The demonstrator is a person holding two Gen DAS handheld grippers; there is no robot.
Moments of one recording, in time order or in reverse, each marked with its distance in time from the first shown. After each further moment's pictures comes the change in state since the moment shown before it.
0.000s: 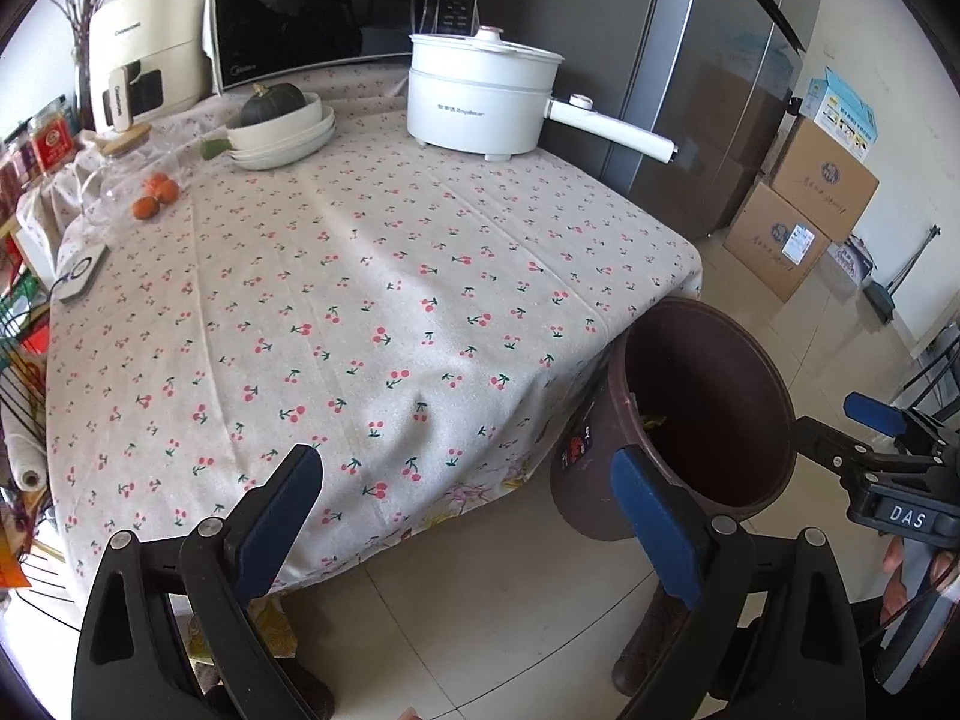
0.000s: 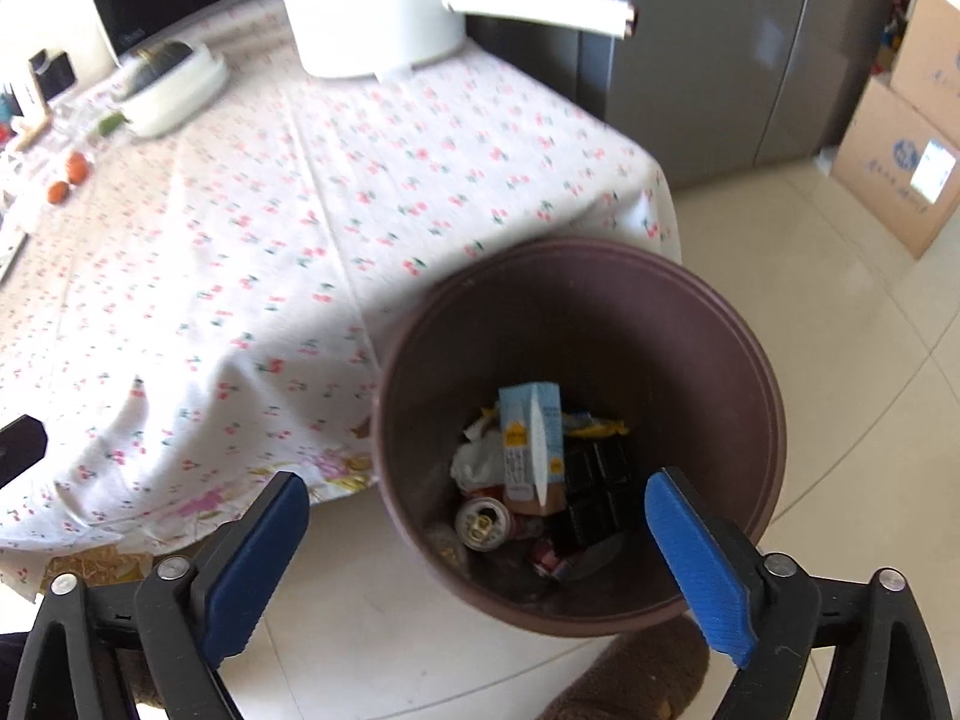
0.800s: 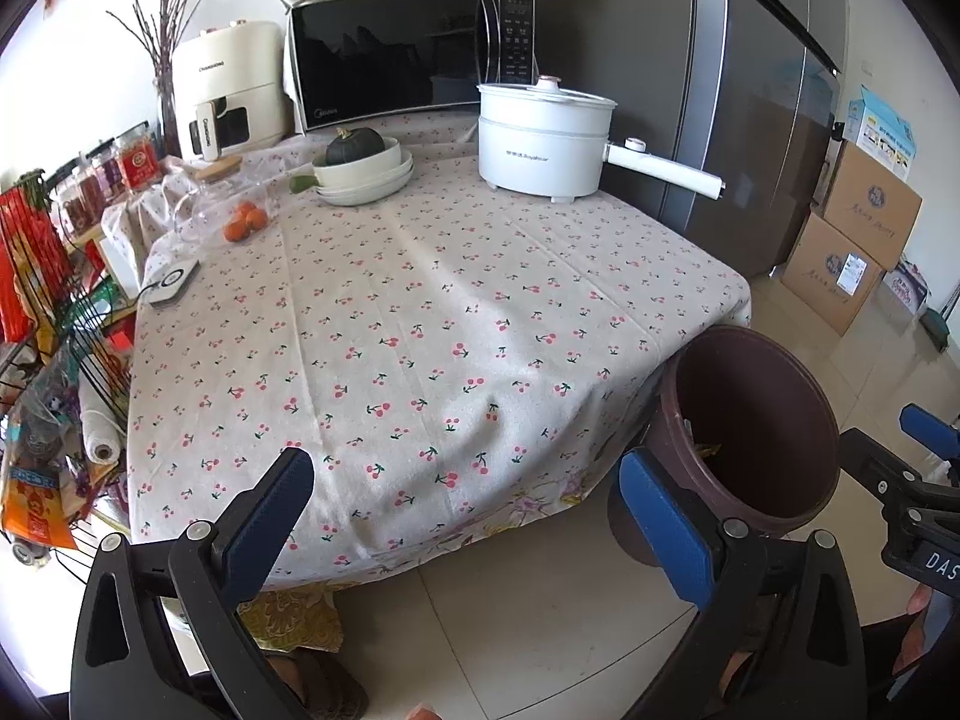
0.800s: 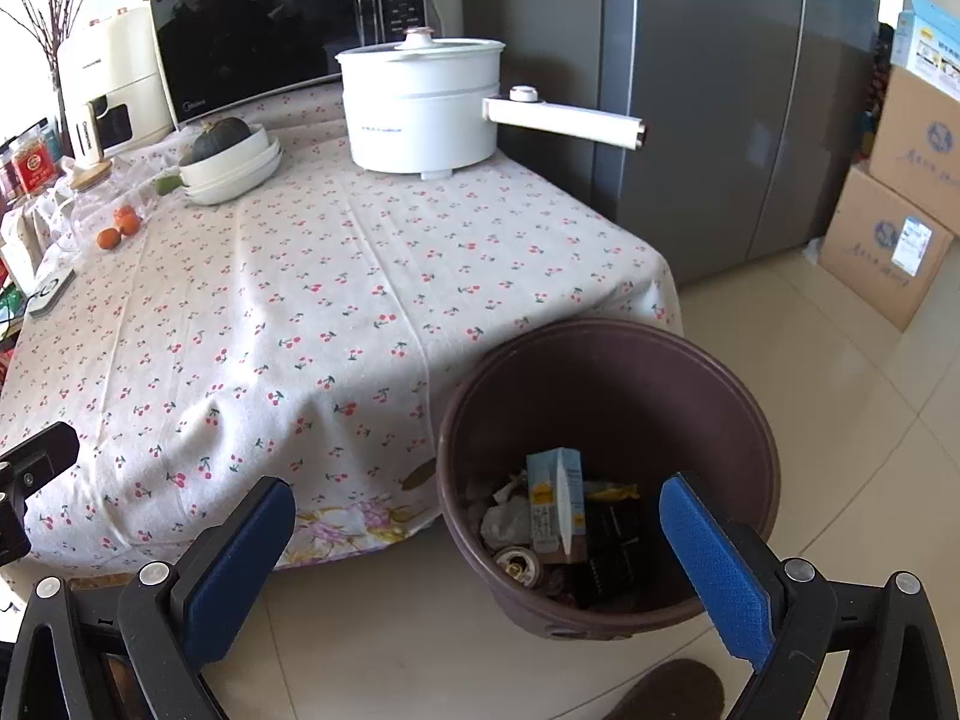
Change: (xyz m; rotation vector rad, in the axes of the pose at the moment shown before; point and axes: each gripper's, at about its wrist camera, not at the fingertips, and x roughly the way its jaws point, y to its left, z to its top) left arm -0.037 -0.001 -0.026 -0.021 -0.122 0.171; right arm -0.048 0.036 -0.036 -0.025 -0.220 -0.011
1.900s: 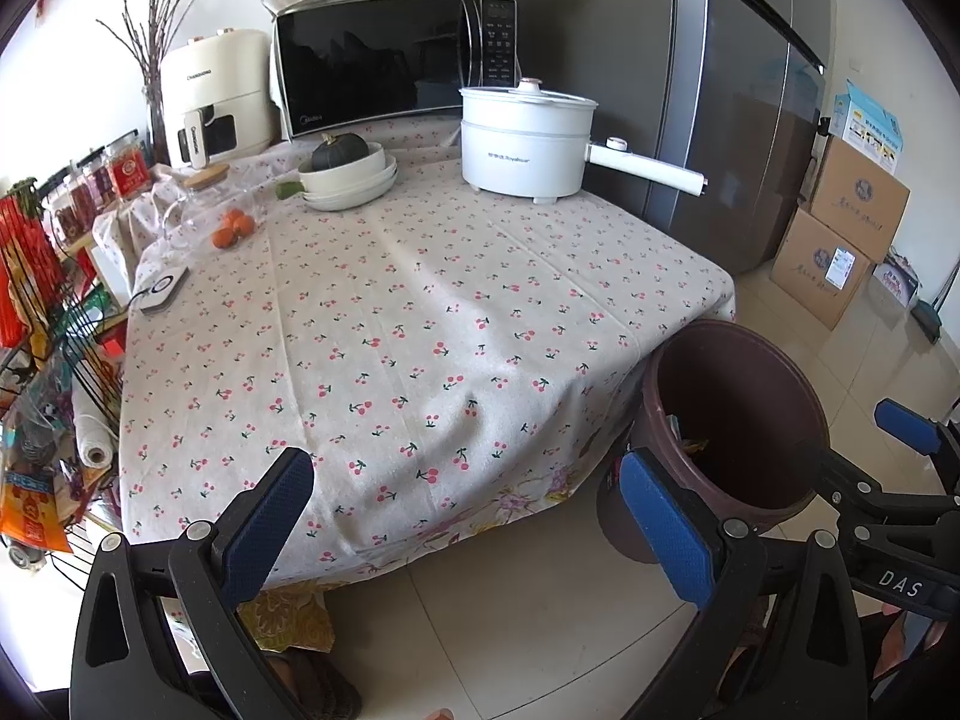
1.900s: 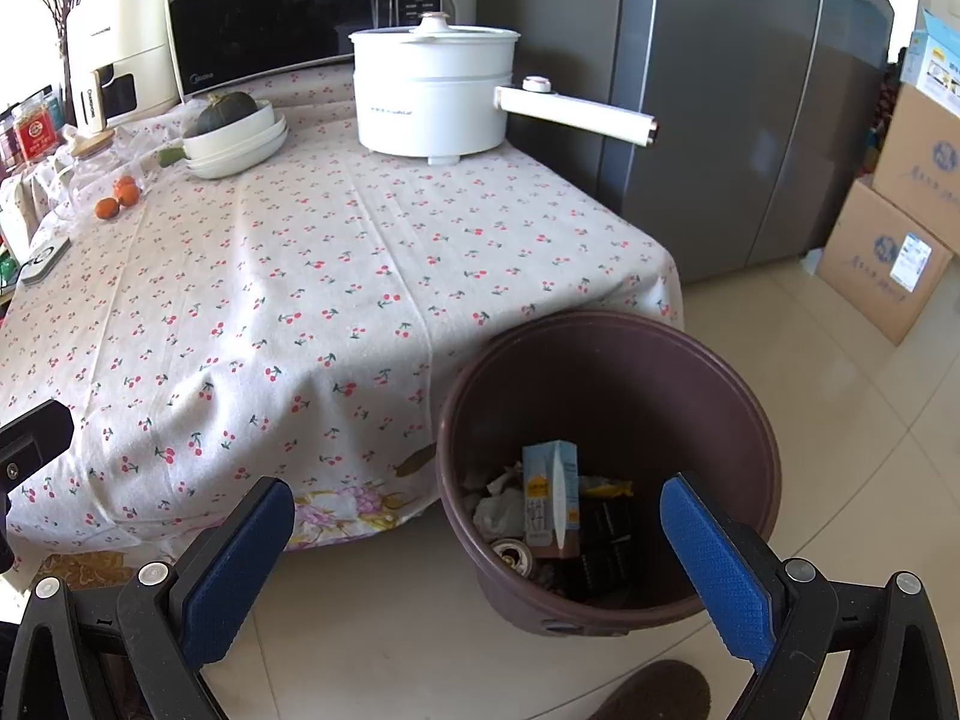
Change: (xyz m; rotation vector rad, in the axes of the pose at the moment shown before) left arm -0.007 -0.012 -0.004 0.019 -0.007 -0.018; right arm 0.006 0.007 -0.006 -0.049 0.017 -0.016
